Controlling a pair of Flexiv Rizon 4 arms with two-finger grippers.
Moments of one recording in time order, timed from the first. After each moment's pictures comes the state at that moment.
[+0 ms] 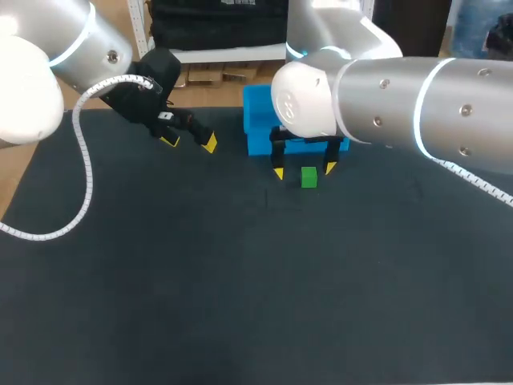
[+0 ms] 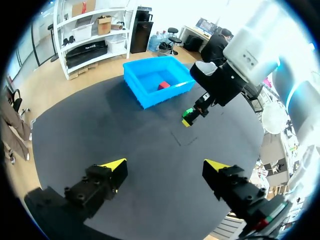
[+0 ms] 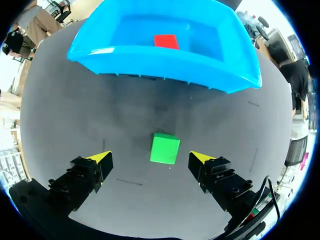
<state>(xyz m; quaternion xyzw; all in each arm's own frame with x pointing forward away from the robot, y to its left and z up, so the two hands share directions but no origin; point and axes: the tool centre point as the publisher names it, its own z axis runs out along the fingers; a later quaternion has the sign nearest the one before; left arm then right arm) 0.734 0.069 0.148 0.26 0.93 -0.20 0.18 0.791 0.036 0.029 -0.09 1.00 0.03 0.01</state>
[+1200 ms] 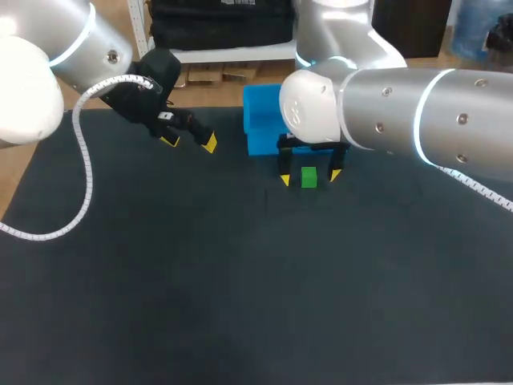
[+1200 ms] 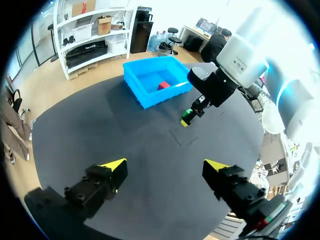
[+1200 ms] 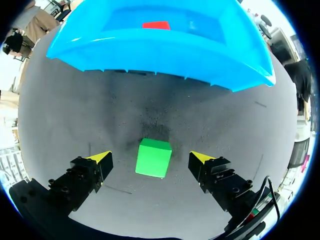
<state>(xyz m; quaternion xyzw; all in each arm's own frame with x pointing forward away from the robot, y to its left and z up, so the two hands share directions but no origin) 0.734 0.069 0.148 0.26 0.93 -0.20 0.18 0.796 0.025 0.006 -0.09 1.00 0.04 0.00</state>
